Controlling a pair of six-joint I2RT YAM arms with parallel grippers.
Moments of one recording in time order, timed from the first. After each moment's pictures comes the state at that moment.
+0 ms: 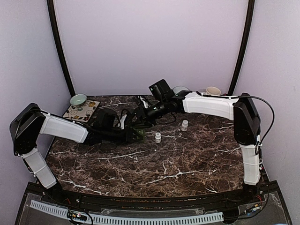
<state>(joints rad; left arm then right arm) -0.69 1.68 0.81 0.28 0.45 -0.72 0.84 2.10 1.77 -0.38 -0.72 0.64</state>
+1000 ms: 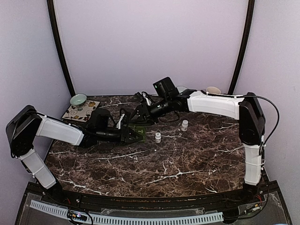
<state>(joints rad) -0.66 1.63 0.73 0.44 0.65 -0.77 0.82 2.05 1.71 -0.33 -0.76 0.60</state>
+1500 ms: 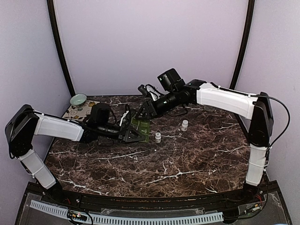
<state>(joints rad) -0.66 1.62 0.80 0.39 0.89 -0.71 0.82 1.94 1.75 -0.56 -0.58 0.29</state>
